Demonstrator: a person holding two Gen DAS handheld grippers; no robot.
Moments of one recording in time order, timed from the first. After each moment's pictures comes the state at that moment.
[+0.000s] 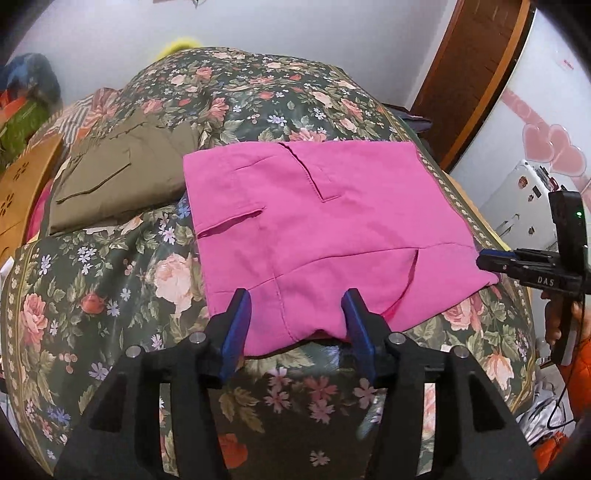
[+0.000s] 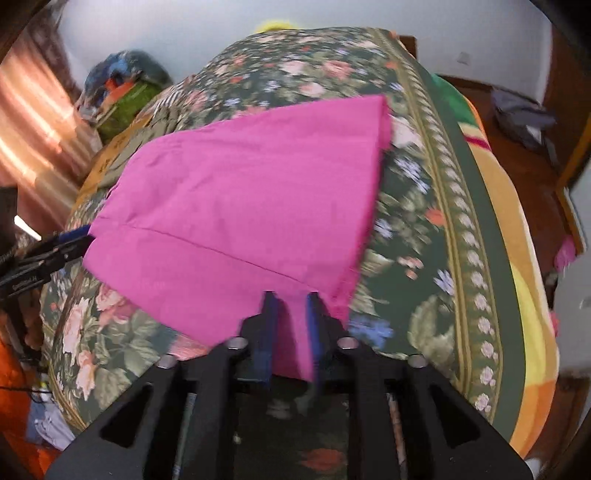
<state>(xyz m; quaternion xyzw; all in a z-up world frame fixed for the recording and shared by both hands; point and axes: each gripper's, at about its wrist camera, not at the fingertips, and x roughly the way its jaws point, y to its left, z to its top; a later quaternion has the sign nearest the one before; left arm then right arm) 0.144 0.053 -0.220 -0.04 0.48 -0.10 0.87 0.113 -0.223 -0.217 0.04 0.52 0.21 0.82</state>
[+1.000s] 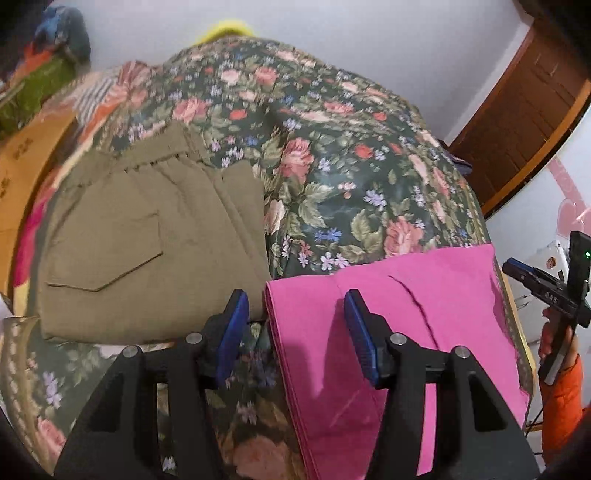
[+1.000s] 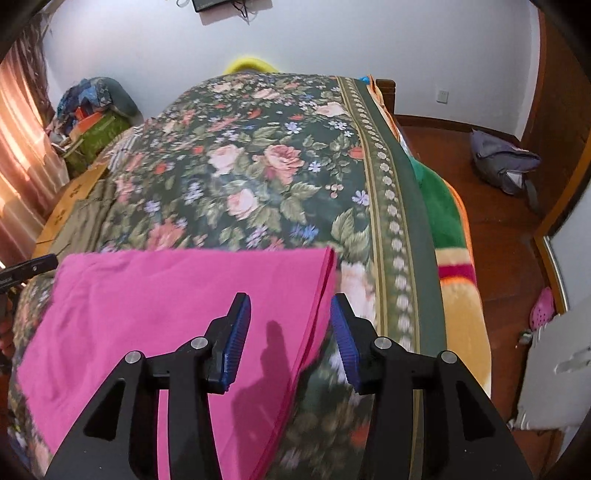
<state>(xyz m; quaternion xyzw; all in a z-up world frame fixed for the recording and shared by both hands) 0.297 0.138 -0.234 -0.13 0.49 -0.05 0.86 0.265 -0.226 -0.198 0.00 0.47 0.17 0.87</state>
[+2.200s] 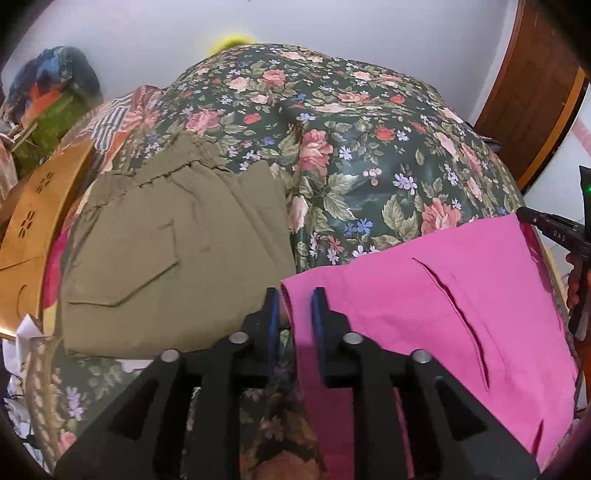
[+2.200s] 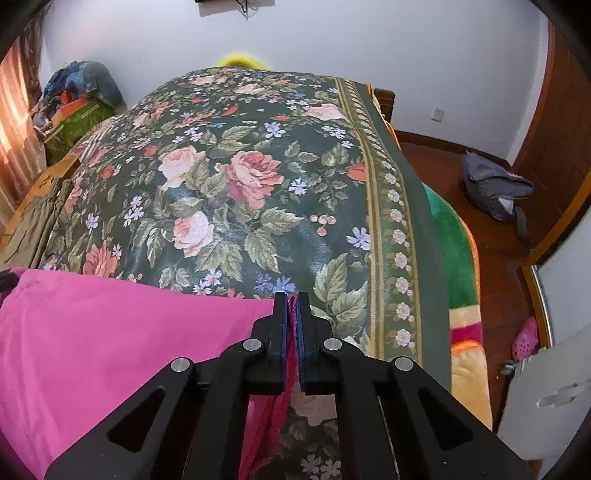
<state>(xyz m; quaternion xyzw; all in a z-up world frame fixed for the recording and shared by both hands) 0.297 0.123 -0.242 -0.04 0.48 0.01 0.87 0.320 -0.211 -0.224 -0.04 0.45 0.14 0.88</state>
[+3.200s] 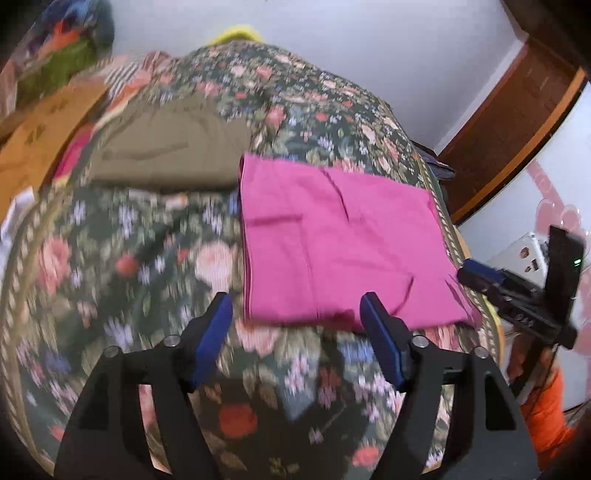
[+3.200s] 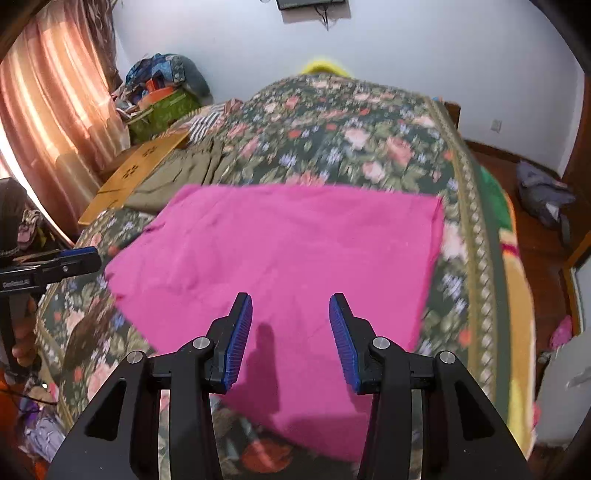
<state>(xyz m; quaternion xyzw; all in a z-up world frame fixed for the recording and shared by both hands) 0.130 0.095 -0.200 -0.18 0.48 -0.04 0.86 0.137 -0.157 -0.176 -0.02 0.45 0.27 0.85</state>
